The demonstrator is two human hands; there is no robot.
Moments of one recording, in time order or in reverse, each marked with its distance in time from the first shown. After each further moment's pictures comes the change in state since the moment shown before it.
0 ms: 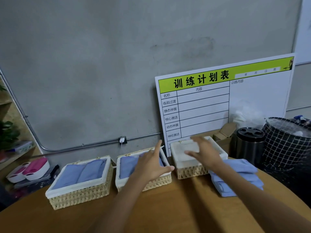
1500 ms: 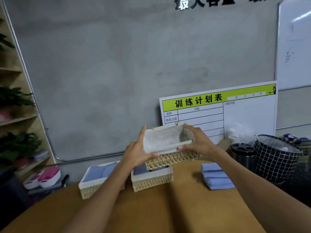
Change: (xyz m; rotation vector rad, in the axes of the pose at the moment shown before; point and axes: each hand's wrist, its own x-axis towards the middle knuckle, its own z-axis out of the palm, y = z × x) left_hand -0.131 0.017 -0.150 -0.209 0.251 0.003; right_hand -0.086 -0.116 -0.130 0.220 -0.002 -0.219
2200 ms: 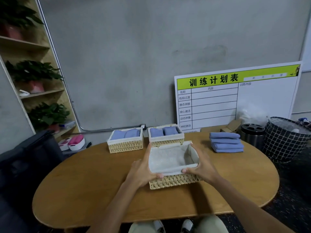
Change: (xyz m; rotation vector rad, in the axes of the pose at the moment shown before) left_hand -0.225 -0.057 0.050 0.036 -0.167 -0.145; right_hand -0.205 0.014 0.133 0.174 -0.060 0.126
